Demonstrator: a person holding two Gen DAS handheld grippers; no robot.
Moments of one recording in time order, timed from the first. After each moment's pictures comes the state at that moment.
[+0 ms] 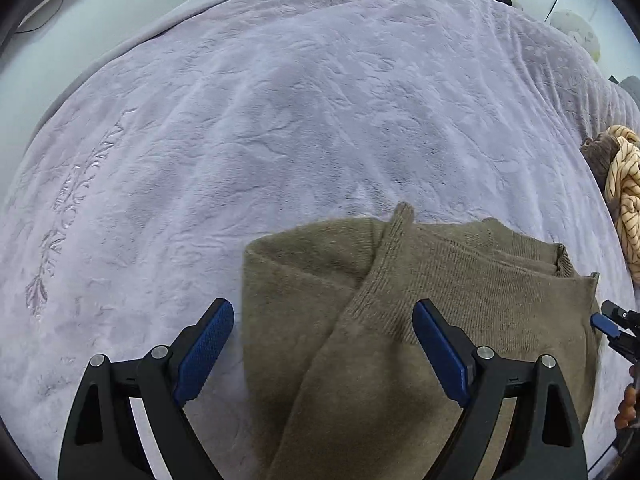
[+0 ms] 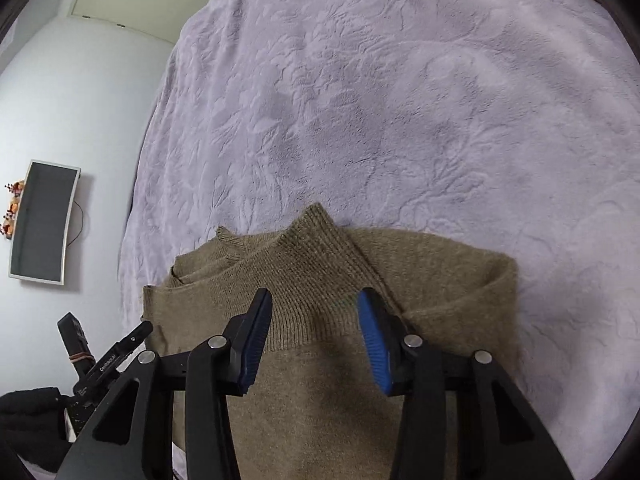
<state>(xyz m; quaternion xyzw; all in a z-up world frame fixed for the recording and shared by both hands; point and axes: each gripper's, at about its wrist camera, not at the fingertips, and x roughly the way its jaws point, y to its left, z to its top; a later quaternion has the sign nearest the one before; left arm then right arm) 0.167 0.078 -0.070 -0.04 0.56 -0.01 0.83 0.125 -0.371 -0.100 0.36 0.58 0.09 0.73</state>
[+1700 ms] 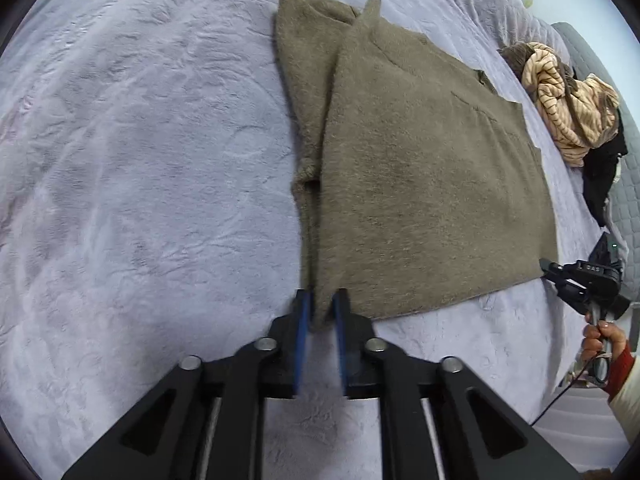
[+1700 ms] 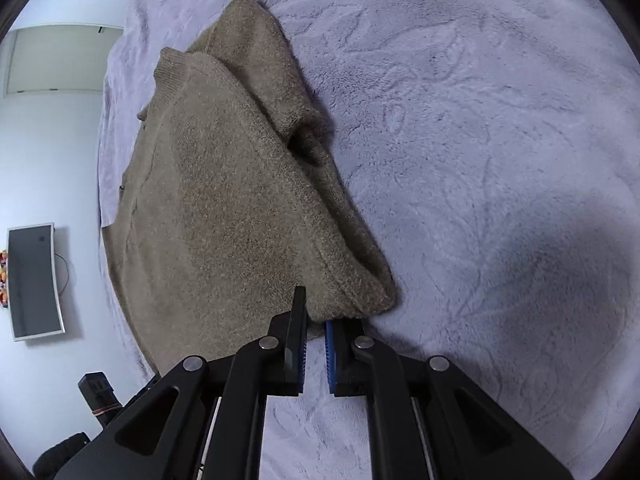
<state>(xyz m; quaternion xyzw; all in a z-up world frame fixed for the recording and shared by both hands) -0.005 0.168 -0.112 -0.07 0.63 -0.17 0.75 -0.083 -0.342 -0.130 0.44 0.60 -0.04 0.66</state>
